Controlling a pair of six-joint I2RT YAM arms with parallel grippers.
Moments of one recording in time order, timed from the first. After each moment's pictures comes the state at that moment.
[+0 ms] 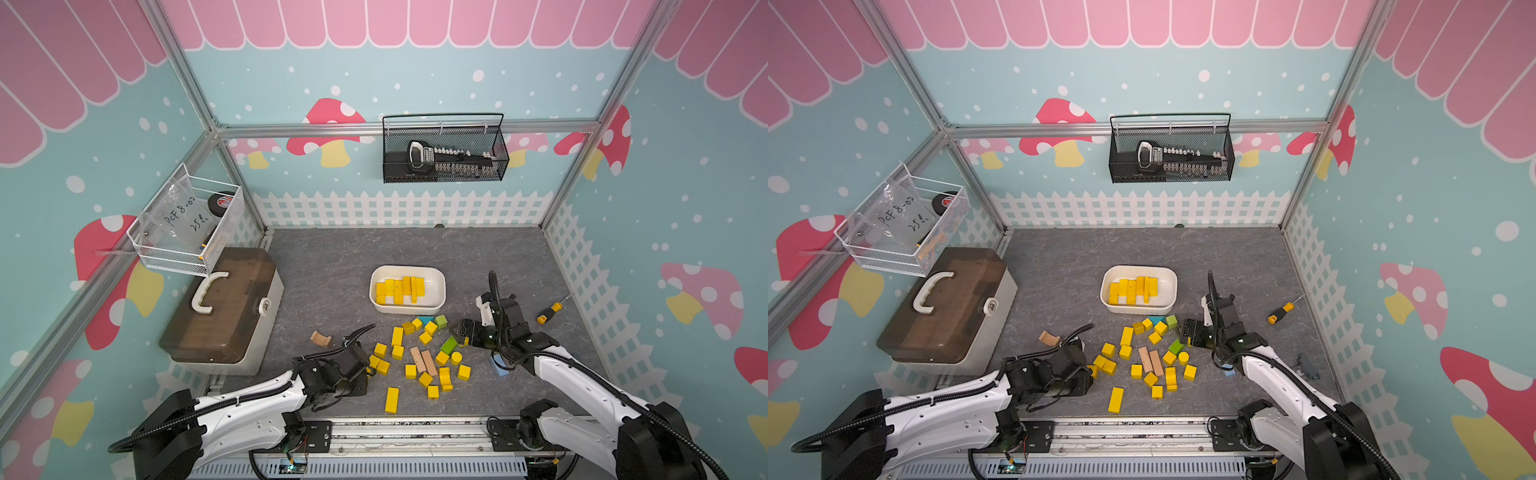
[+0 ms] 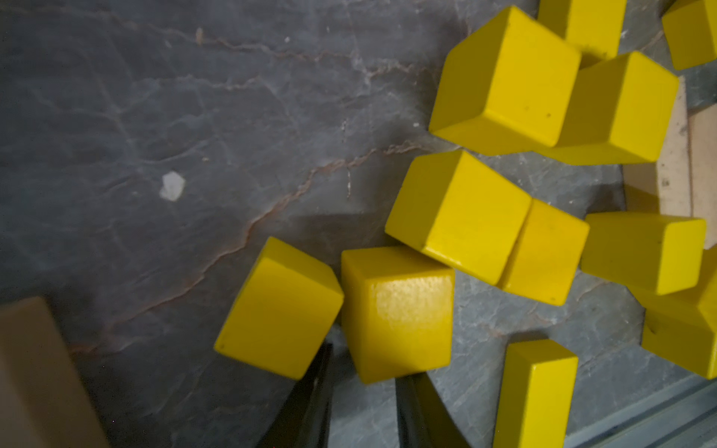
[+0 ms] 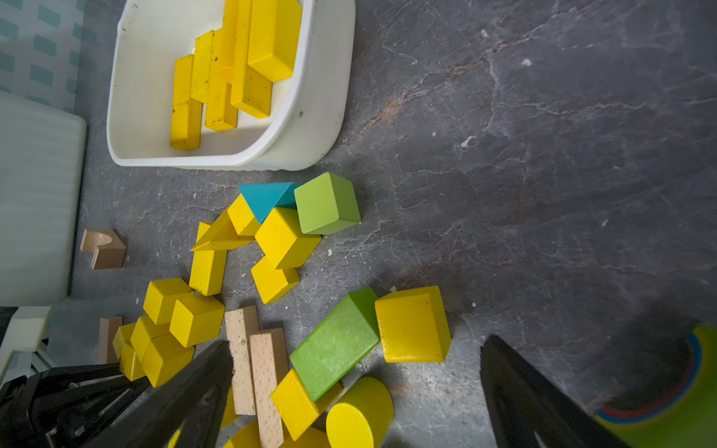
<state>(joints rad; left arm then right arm) -0.93 1.03 0.39 -0.48 -0.06 -0.91 0.38 1.06 0.51 -0.30 -0.23 0.53</state>
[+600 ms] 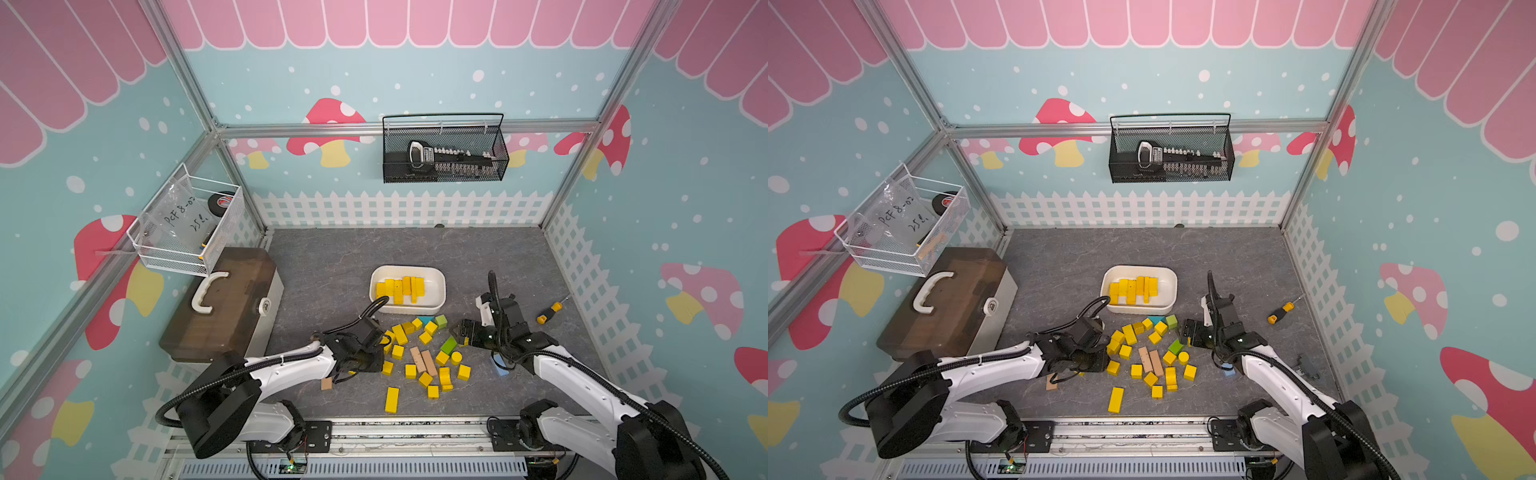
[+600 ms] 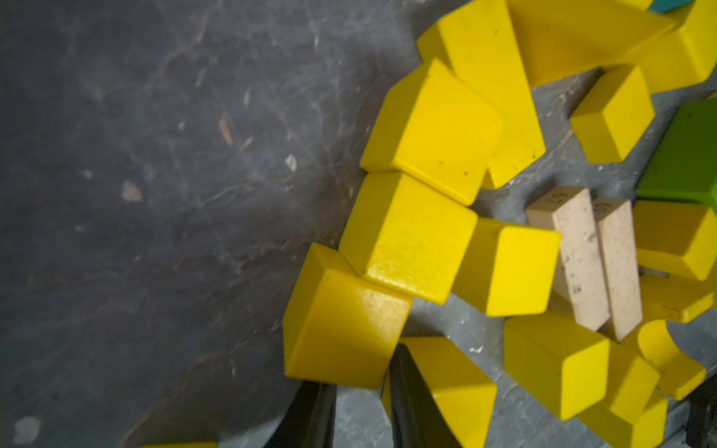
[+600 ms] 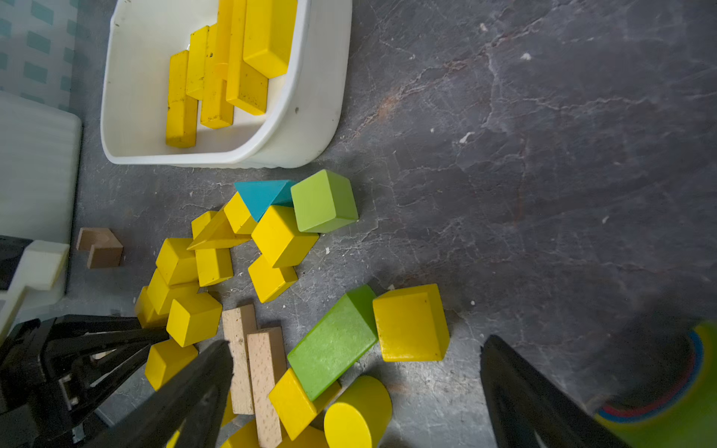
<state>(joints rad) -0.78 1.37 0.61 -0.35 0.08 -0.72 0.38 1.06 0.51 -0.31 -0.23 0.53</state>
